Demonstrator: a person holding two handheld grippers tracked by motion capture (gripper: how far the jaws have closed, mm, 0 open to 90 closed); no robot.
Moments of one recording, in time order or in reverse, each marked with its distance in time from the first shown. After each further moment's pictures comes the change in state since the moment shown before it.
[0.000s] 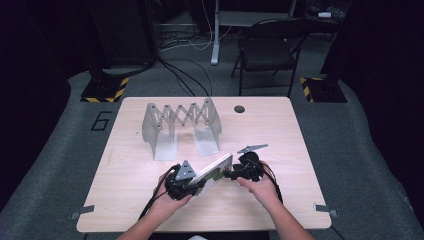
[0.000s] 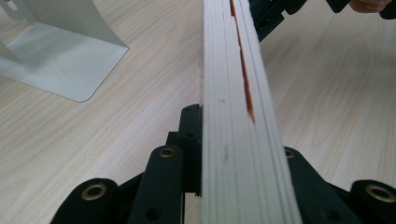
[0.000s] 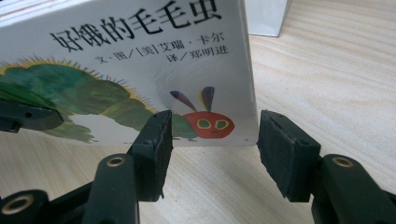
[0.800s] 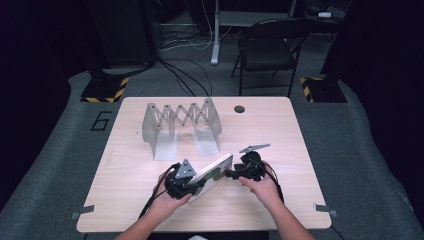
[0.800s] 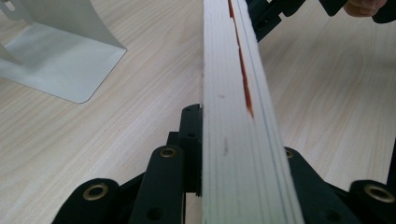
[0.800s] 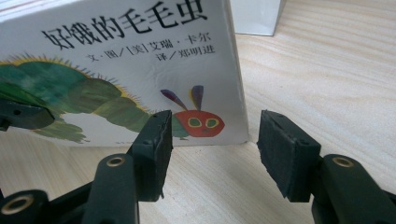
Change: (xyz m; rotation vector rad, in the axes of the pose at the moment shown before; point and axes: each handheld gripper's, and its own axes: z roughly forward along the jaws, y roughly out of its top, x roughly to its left) left arm 0.001 0.006 -0.004 0.010 -0.013 -0.013; right arm -0.004 -0.001 -0.004 -0.003 0.011 0.023
